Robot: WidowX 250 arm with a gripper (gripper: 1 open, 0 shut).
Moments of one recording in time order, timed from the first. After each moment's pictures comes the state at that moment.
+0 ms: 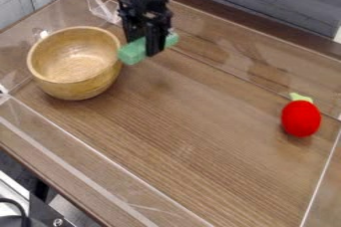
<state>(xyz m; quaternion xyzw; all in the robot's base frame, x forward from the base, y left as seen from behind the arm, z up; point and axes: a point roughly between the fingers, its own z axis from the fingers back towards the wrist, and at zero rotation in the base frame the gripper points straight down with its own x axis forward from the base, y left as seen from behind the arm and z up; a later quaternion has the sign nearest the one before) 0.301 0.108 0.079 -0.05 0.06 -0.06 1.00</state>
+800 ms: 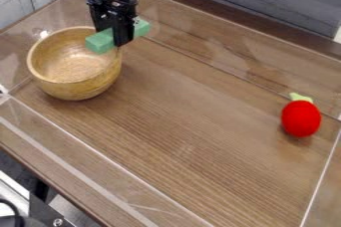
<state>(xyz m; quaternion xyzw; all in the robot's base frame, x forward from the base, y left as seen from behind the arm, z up) 0.285 0.138 0.082 -0.06 0.04 -0.08 0.99</state>
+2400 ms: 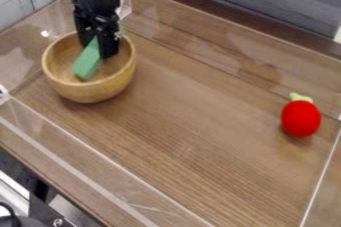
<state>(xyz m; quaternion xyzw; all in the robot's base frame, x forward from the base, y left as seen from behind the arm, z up) 0.280 0.164 0.052 -0.06 0.07 -0.09 0.99</state>
